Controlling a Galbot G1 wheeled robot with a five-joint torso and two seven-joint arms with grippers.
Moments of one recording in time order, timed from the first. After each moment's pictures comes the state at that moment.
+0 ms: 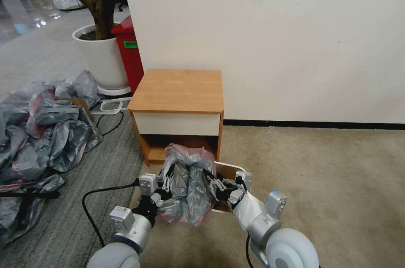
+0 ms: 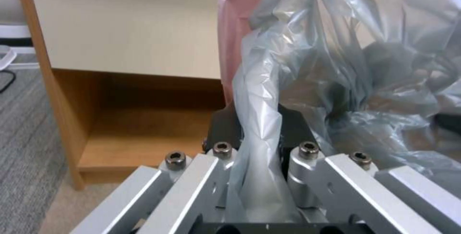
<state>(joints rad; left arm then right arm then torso) 1.66 -1.25 -0.38 -2.20 -0.38 0.13 -0.04 -1.50 1.25 0.15 2.21 0.73 -0.36 0.11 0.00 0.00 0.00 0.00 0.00</state>
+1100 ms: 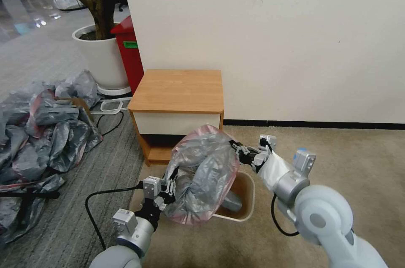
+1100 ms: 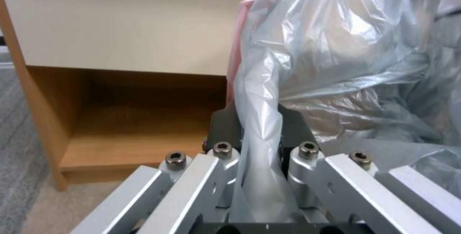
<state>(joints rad) 1.68 -1.27 -0.37 -2.21 -0.36 0.14 0.02 -1.25 1.11 0.35 2.25 1.06 -0.66 0.37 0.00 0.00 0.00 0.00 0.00</state>
